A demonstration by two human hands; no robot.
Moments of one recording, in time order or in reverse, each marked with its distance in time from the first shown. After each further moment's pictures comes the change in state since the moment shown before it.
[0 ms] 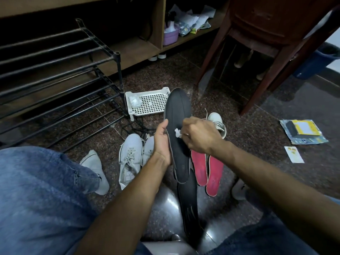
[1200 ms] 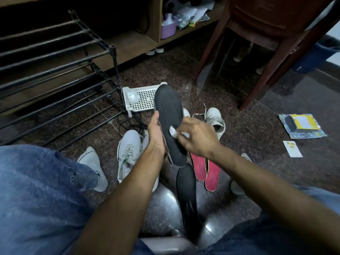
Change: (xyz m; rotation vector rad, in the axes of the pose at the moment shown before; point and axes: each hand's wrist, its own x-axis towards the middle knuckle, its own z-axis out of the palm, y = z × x) left_hand 0.016 0.014 0.001 -0.034 0.074 0.037; right_hand -0.014 -0.011 0.014 0.285 0.152 0.064
